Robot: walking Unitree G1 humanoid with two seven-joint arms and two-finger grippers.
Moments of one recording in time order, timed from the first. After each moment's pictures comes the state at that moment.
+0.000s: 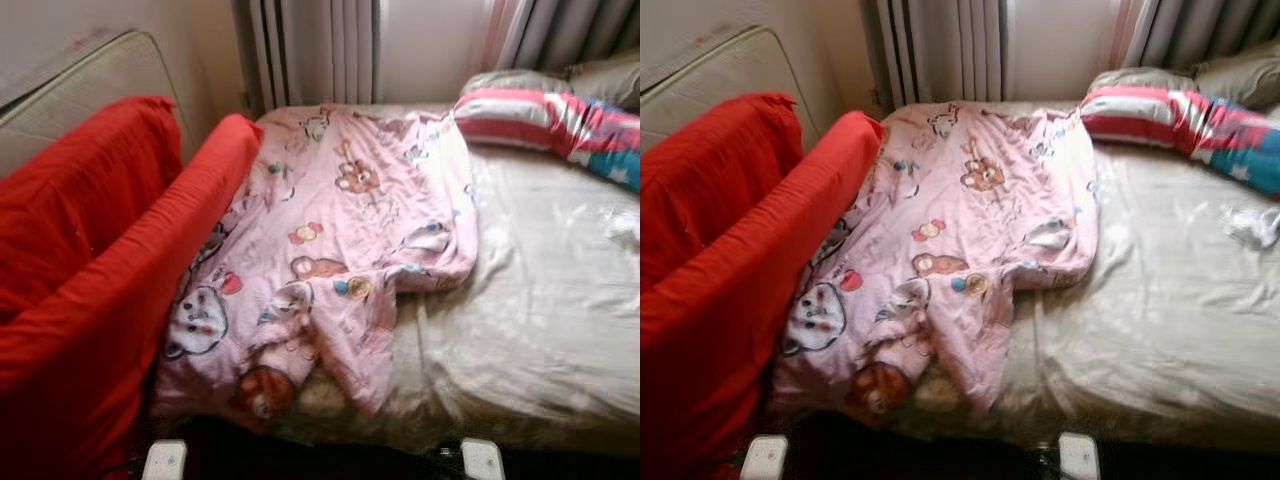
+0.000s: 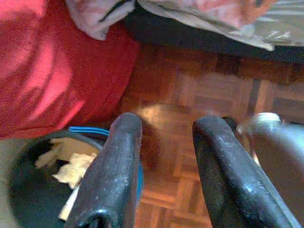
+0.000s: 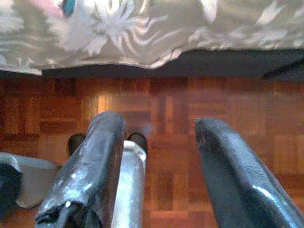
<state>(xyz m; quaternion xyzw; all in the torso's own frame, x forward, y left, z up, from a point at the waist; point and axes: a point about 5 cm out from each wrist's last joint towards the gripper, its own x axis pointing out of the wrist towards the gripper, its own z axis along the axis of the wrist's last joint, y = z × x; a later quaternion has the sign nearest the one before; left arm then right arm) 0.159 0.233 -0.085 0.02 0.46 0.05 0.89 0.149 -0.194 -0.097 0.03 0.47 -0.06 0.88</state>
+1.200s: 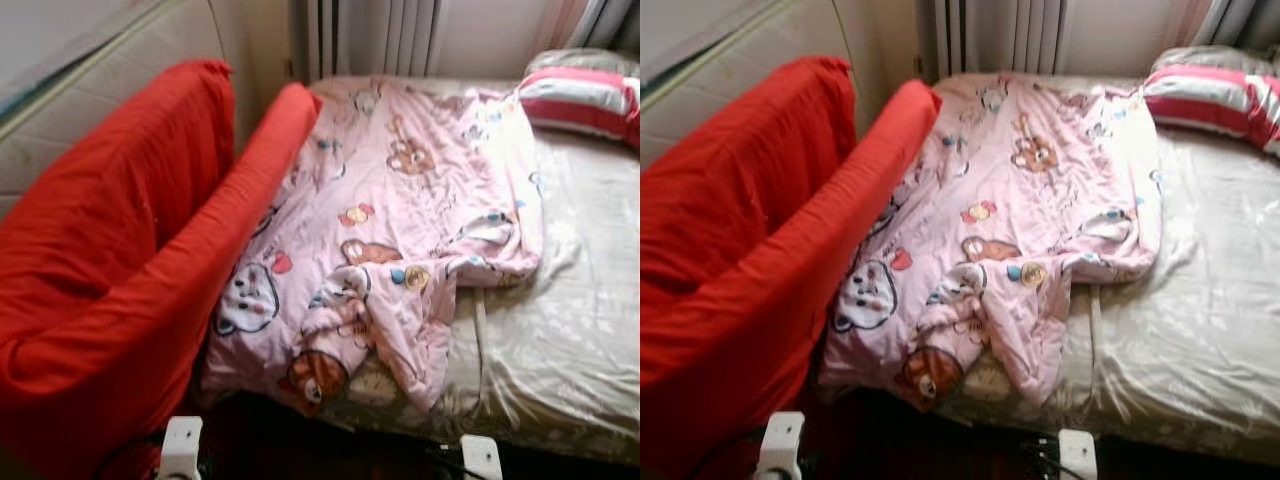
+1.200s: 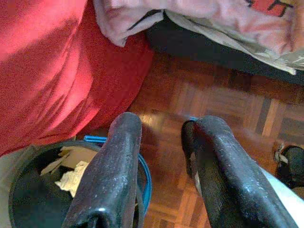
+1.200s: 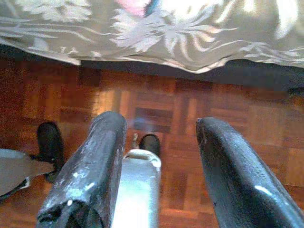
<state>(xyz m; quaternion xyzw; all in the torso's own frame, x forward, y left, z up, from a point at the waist) 0.200 0.220 -0.068 0.02 0.40 0.04 0.91 0.163 -0.196 -0.090 0.02 0.45 -0.06 0.89</state>
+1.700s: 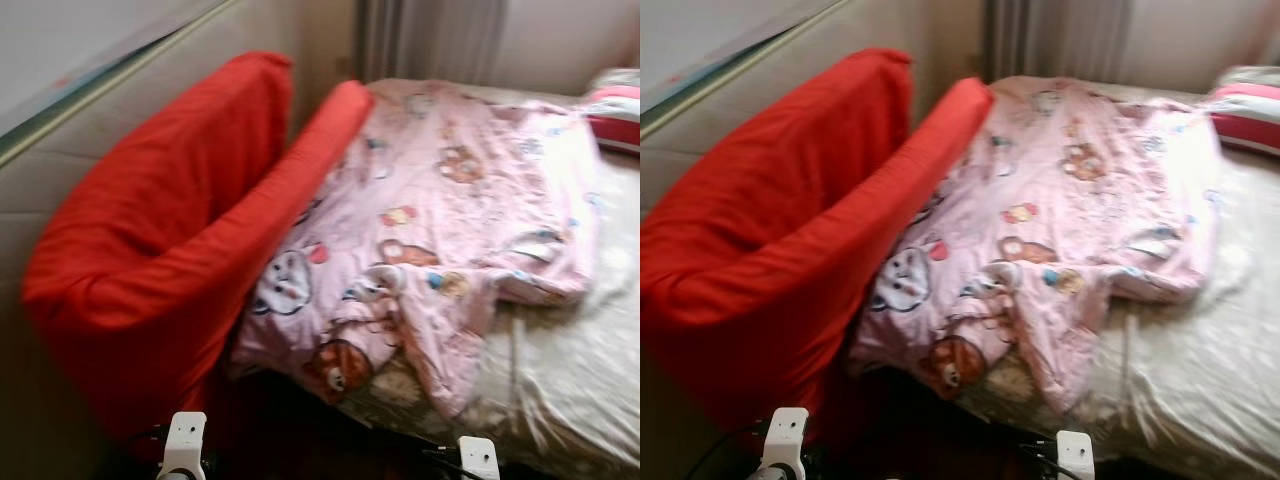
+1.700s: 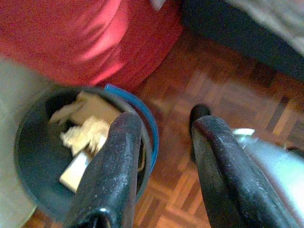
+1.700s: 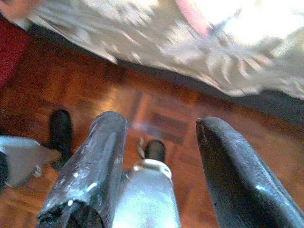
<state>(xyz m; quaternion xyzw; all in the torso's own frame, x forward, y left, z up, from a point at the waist) 0.196 0.221 -0.070 0.03 0.41 0.04 0.91 0.168 -0.182 -0.090 0.03 0.45 -0.05 0.89</state>
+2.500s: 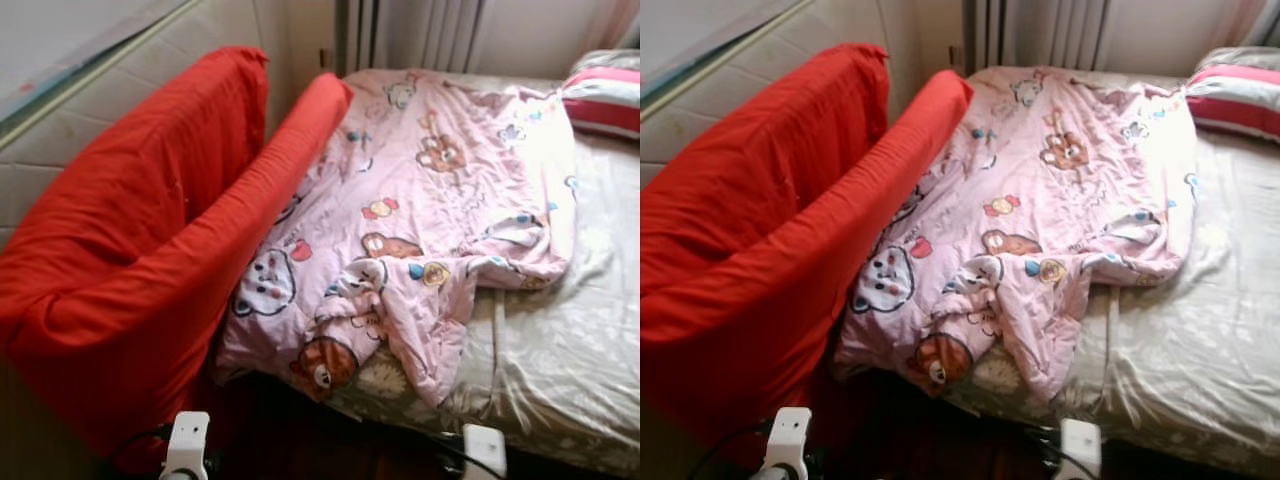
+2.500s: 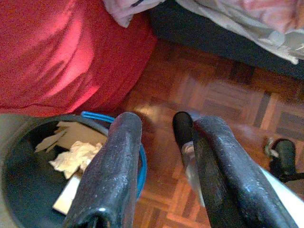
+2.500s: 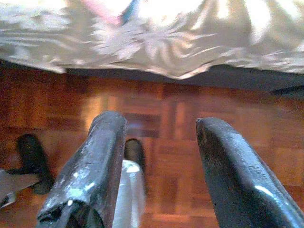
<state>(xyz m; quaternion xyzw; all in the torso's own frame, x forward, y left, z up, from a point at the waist) 0.202 0.214 -0.068 0.03 0.40 0.02 0.92 0.170 -0.203 -0.086 0.04 0.44 -0.11 0.89</state>
